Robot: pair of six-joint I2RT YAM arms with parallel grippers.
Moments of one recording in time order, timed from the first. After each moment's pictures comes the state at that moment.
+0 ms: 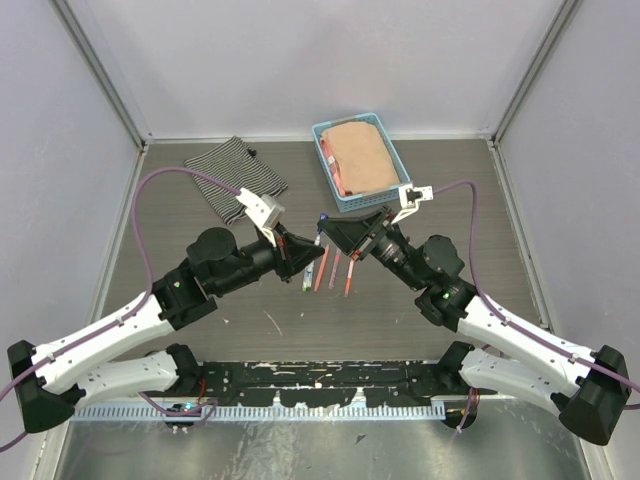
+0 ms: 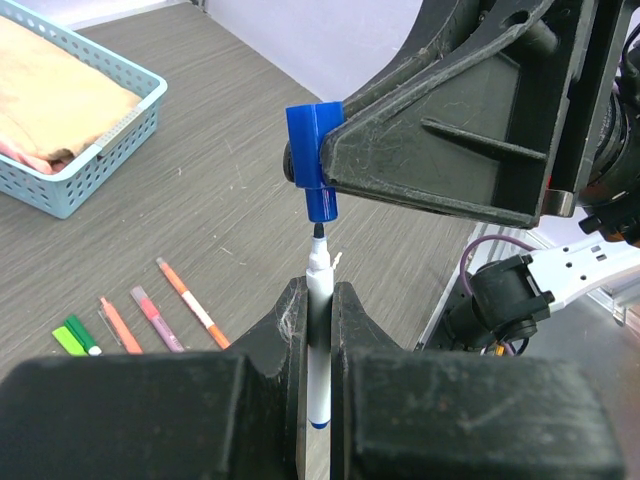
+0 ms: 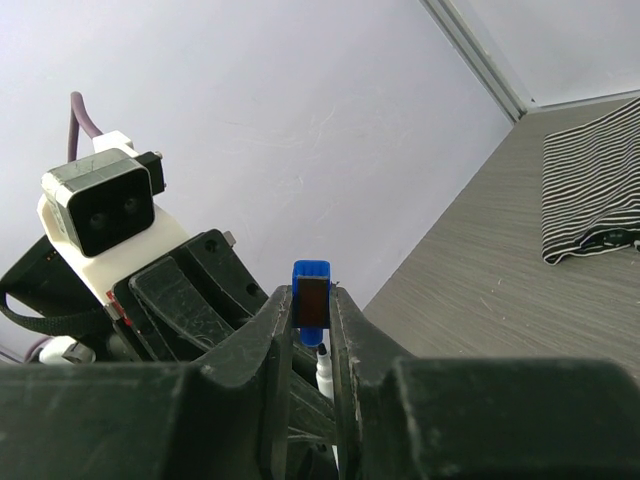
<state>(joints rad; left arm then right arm) -0.99 0.93 0.87 0.01 0.03 -0.36 0.84 0.90 0.66 0.53 -0.05 0.82</state>
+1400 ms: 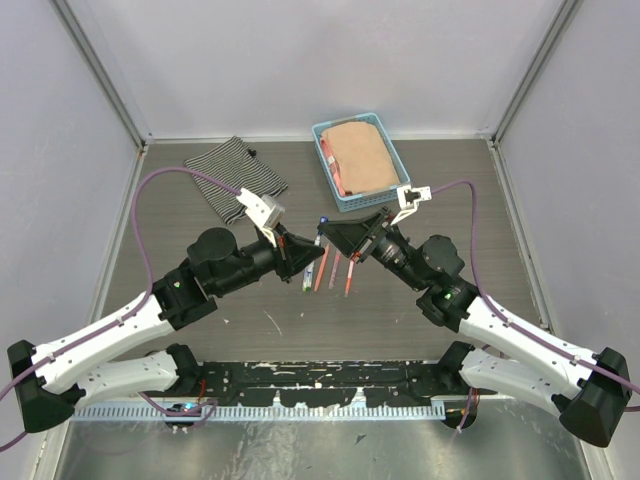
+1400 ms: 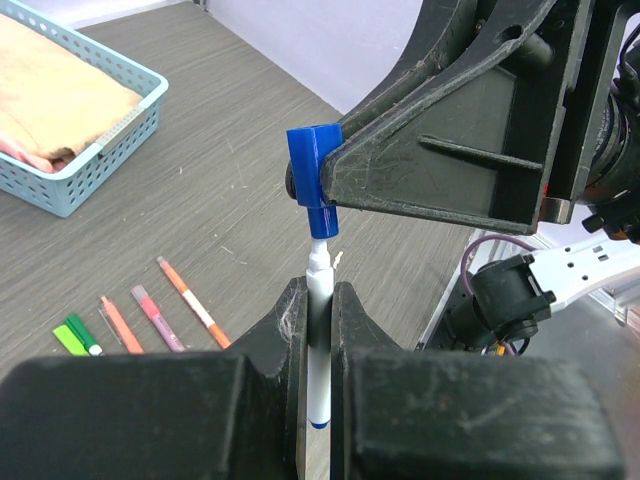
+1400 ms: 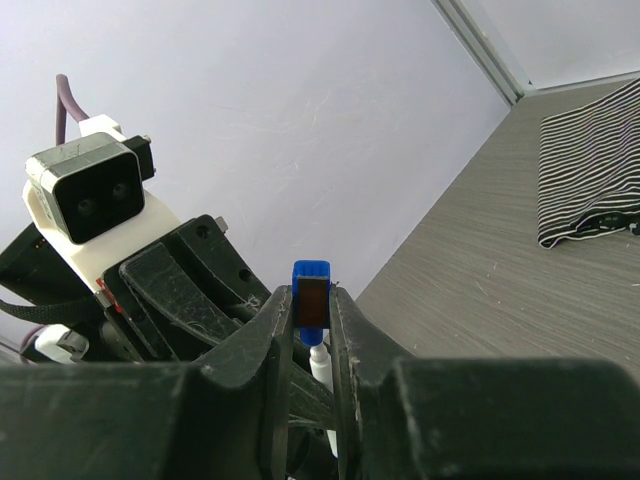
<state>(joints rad) -1.00 0.93 0.87 0.01 0.02 -0.36 0.84 0.88 0.66 0.49 -0.07 0.82</state>
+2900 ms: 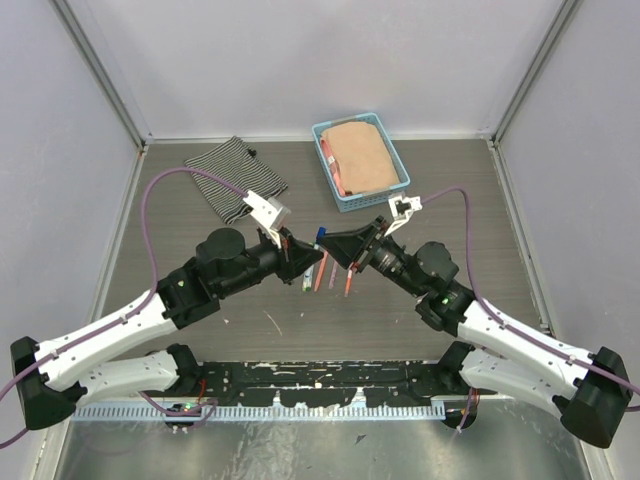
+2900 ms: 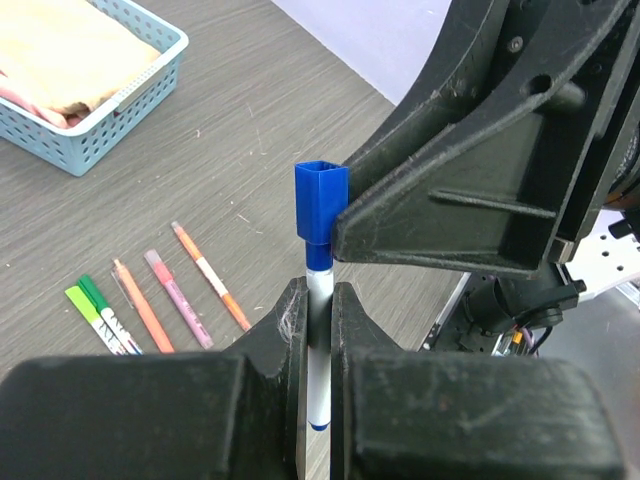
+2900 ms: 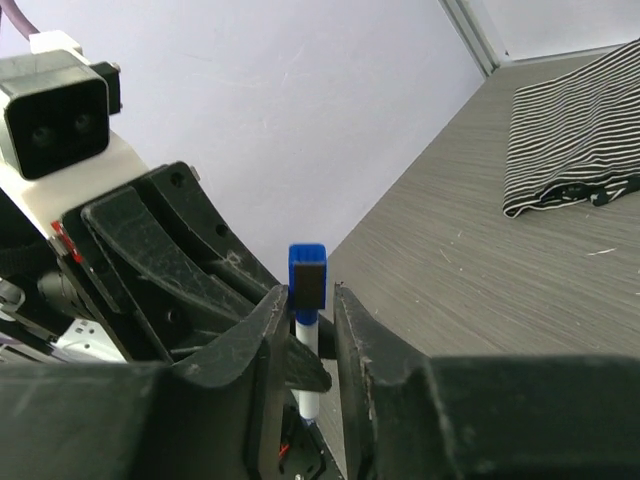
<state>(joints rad) -1.00 0.95 0.87 -0.06 -0.02 -0.37 0.84 0.88 0.59 0.50 -0.10 0.73</state>
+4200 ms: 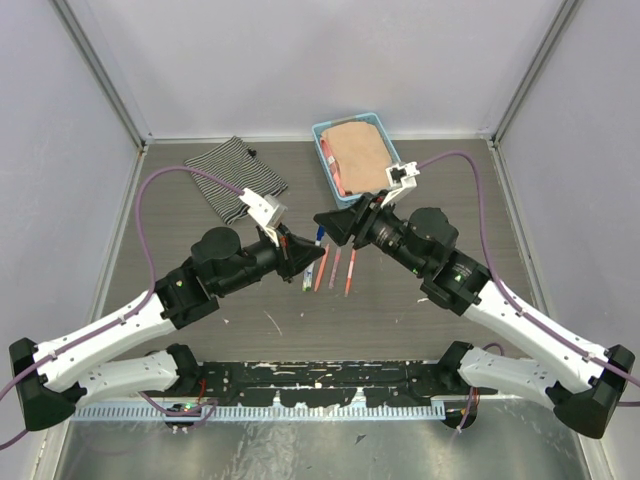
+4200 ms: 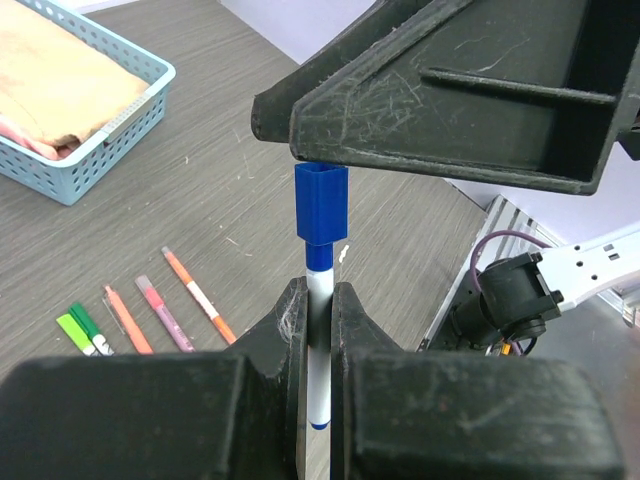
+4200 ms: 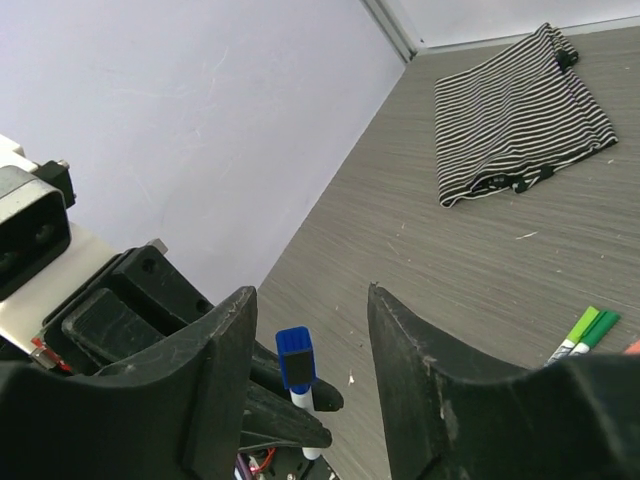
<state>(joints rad) -1.00 0.95 0.88 -0.01 0.00 -0.37 0.83 0.96 0.96 0.02 0.01 0.68</state>
